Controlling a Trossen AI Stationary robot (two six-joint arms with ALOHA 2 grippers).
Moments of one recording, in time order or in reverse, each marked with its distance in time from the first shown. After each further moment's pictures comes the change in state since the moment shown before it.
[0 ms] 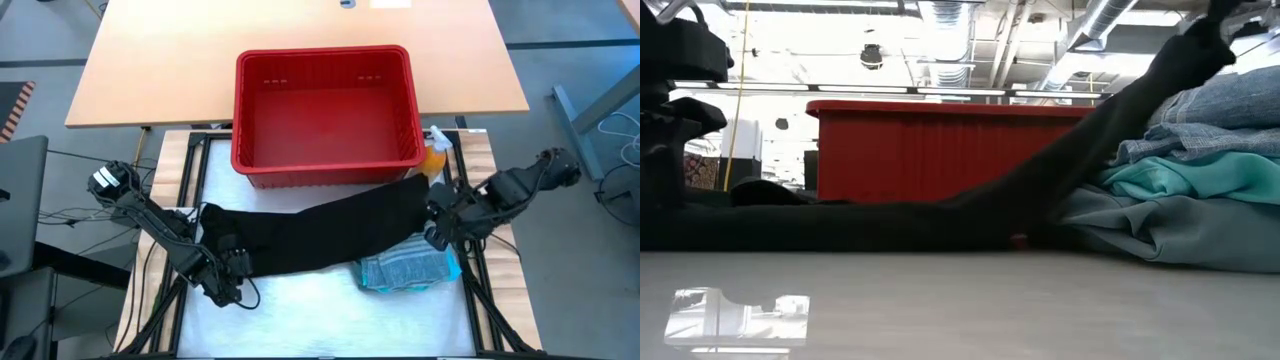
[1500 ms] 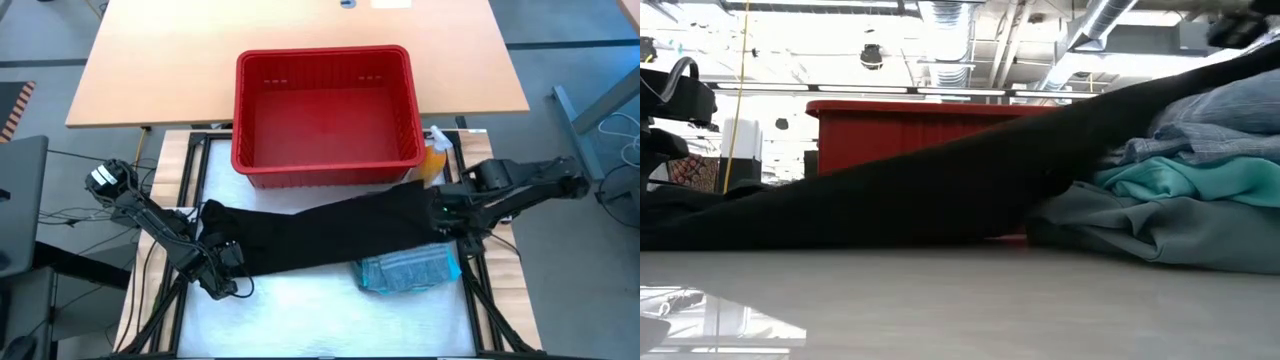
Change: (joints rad) left arm -0.017 -0.003 -0.105 -0.127 0.181 -0.303; right arm -0.299 -0.080 -0.165 -0.027 -0.716 -0.886
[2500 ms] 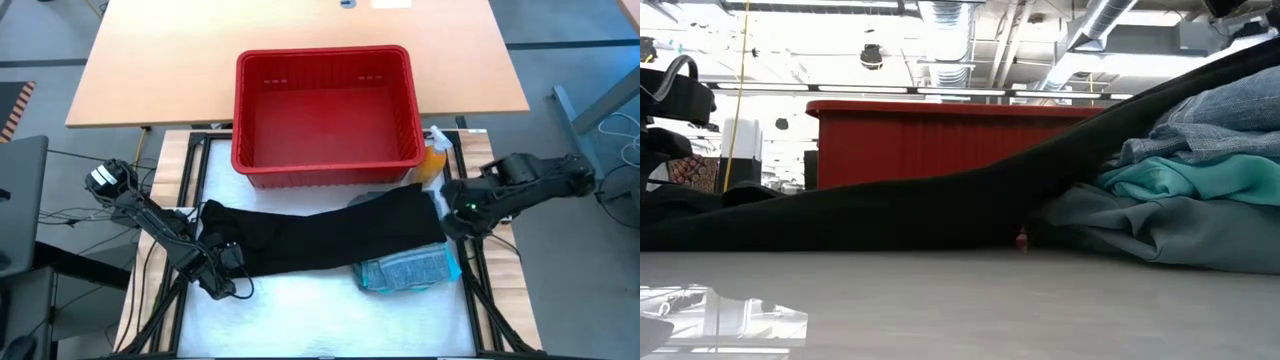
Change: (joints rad) left arm 0.001 0.002 0.000 0.000 0.006 0.059; right arm 0.041 -0.119 0.017 -0.002 0.175 1.041
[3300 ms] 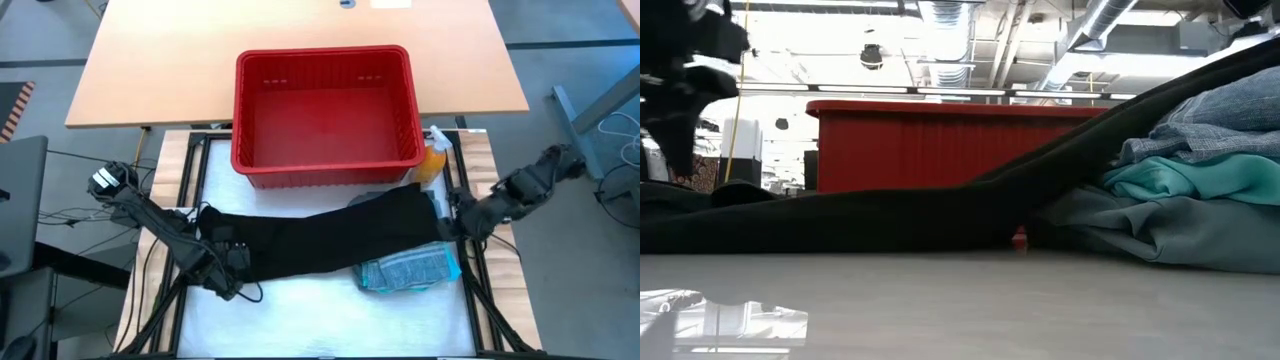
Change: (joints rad) left arm 0.088 0.004 0.275 -0.240 -0.082 0.330; right arm 0.336 -0.088 -0.142 0.241 0.272 0.577
